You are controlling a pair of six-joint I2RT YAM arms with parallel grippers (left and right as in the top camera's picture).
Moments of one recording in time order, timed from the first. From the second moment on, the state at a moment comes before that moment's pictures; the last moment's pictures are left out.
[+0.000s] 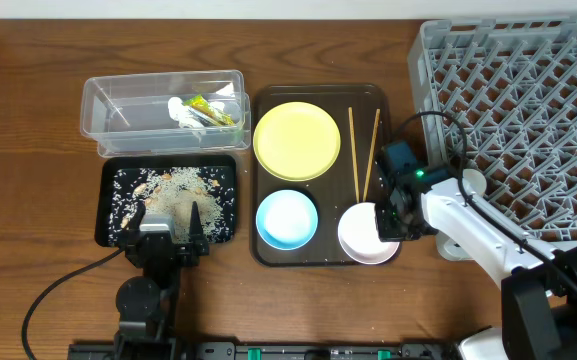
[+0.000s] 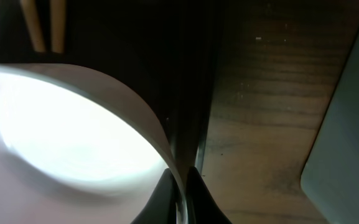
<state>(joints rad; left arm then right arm) -0.07 0.03 0.03 -0.13 -0.08 -0.02 0.41 1.62 0.94 -0.90 0.02 0.35</state>
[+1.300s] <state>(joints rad) -0.07 0.03 0.03 -0.13 -0.08 -0.02 0.15 1.62 1.26 -0.71 1.28 0.39</state>
